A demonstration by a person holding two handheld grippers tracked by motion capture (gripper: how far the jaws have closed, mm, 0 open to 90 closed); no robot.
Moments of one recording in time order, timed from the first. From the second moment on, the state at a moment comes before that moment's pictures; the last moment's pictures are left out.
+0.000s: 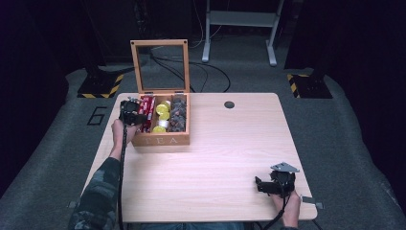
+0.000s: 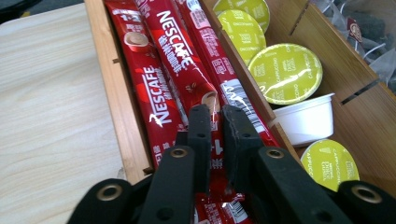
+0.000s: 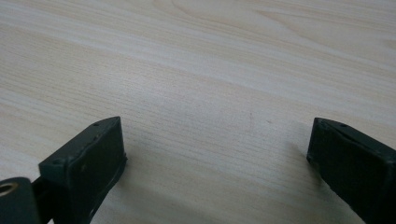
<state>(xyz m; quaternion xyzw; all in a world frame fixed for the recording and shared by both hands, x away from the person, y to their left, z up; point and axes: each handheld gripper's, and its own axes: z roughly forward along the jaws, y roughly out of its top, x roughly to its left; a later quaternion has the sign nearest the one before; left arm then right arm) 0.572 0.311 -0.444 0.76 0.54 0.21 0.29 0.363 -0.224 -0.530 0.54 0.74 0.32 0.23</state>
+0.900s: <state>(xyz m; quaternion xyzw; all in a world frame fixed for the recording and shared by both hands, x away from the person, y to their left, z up) 0.548 0.318 -0.419 0.76 0.51 0.24 0.34 0.363 -0.224 -0.530 0.54 0.75 0.32 0.23</state>
